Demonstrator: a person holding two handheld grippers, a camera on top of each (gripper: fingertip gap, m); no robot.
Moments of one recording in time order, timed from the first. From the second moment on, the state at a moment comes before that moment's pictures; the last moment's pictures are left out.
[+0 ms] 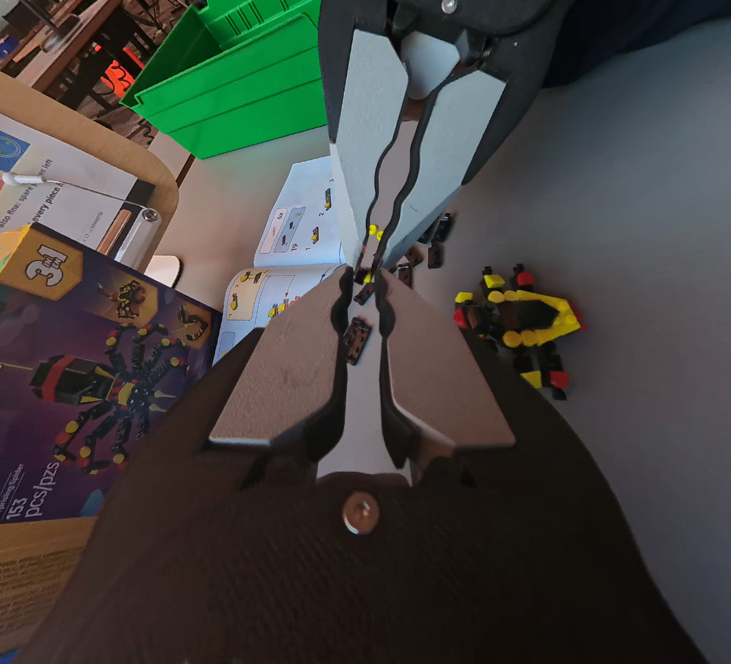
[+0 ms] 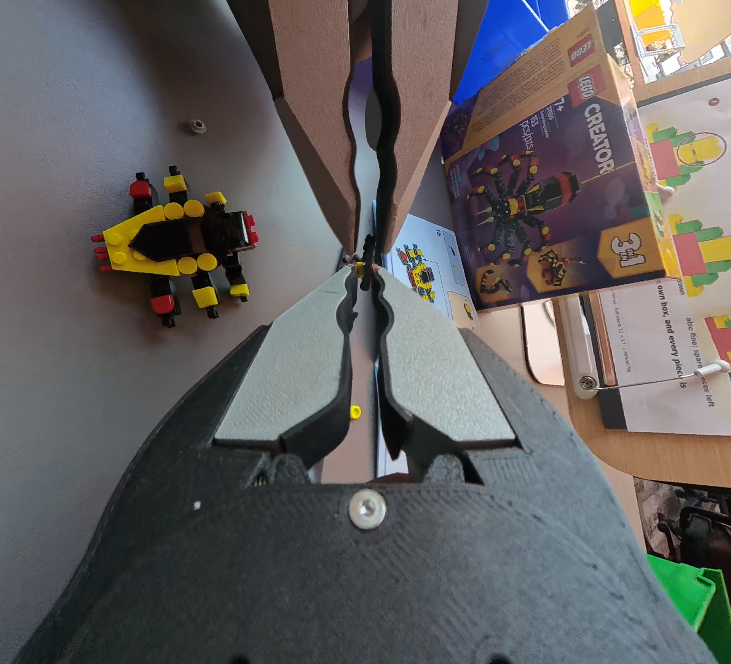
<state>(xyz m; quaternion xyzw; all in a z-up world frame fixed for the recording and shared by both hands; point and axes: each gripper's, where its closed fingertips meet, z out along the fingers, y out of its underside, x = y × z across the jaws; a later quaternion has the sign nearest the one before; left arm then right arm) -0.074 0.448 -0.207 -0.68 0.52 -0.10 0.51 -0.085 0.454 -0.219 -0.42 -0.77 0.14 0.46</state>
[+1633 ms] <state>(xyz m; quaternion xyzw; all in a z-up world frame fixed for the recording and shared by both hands) -0.083 0.454 -0.165 -0.69 0.41 -0.23 0.56 -0.090 0.453 -0.170 -0.46 -0.68 0.22 0.53</state>
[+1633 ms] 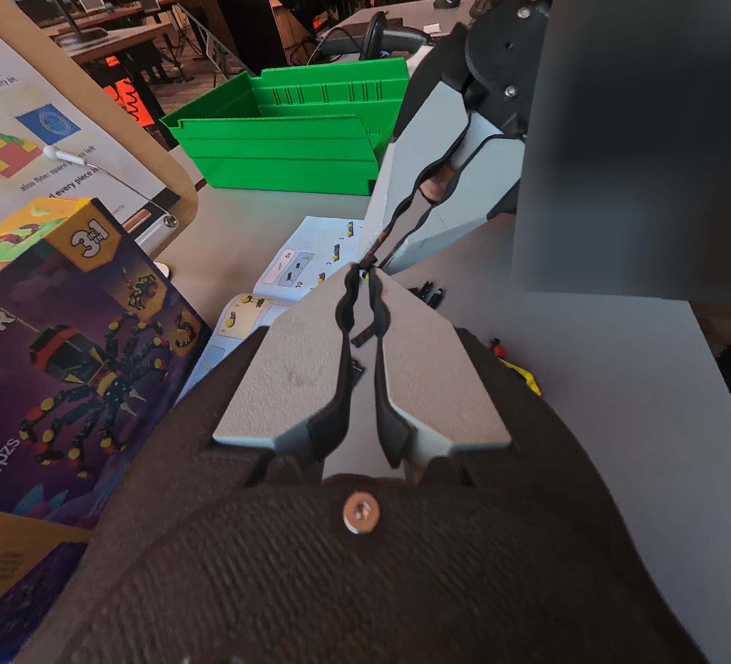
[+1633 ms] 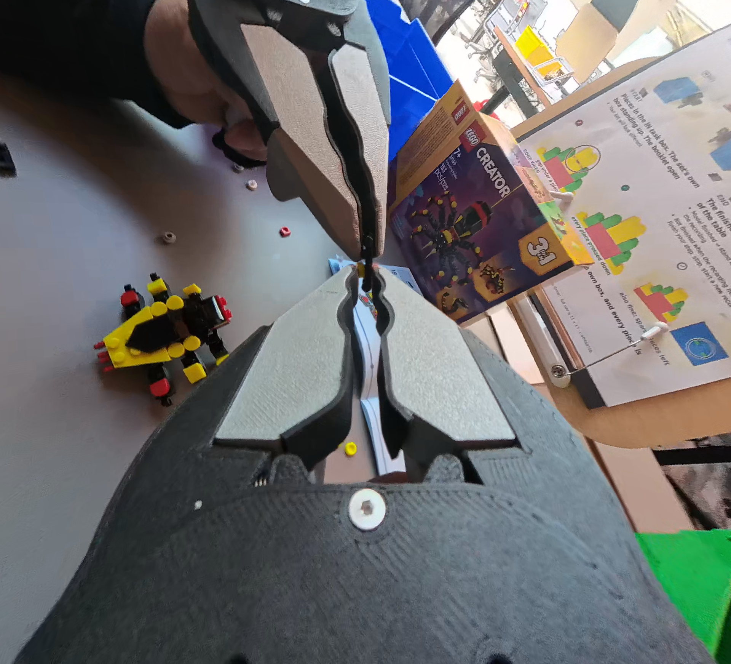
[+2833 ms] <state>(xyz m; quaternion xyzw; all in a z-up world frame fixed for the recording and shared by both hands) -0.076 0.450 -0.134 -0.65 0.34 -0.34 0.59 -0.091 0.449 -0.143 -0.50 -0.57 0.44 0.47</state>
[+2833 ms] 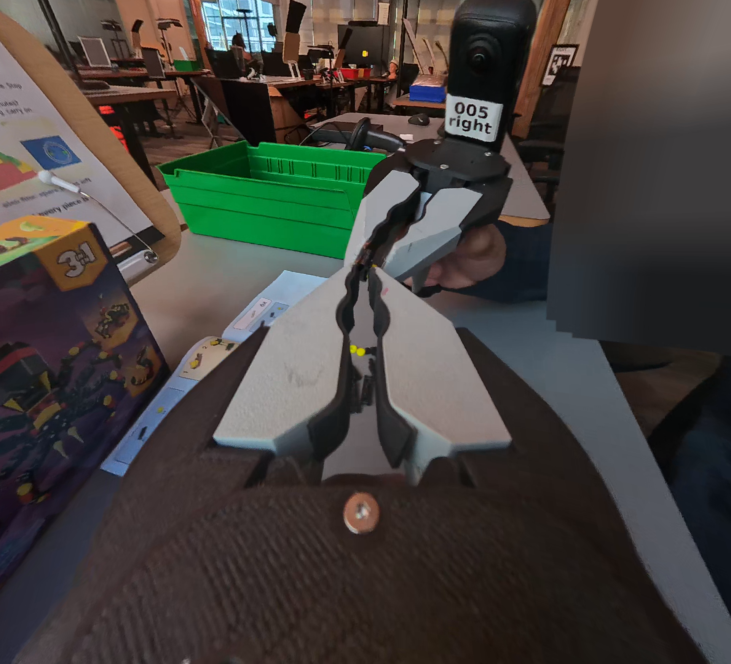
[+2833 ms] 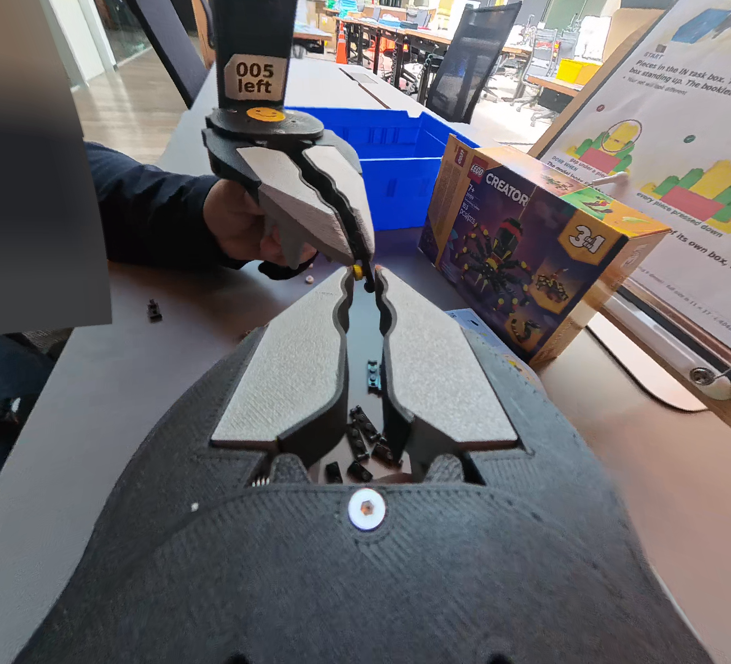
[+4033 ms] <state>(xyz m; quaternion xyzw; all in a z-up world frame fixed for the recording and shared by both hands) -0.066 0.425 -0.159 -0.65 0.46 -0.30 0.53 -0.082 0.432 -0.178 -0.42 -0.74 0.22 0.48</state>
